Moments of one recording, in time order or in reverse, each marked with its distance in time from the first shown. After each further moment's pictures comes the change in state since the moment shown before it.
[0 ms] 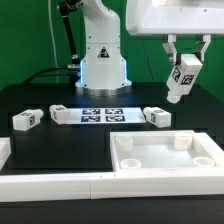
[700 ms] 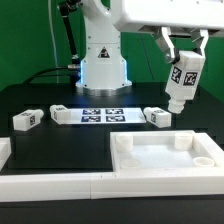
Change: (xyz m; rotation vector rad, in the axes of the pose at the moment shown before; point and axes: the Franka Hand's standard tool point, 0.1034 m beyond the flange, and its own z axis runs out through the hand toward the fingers) arm 0.069 0.053 0.002 -0.033 0.261 -0.077
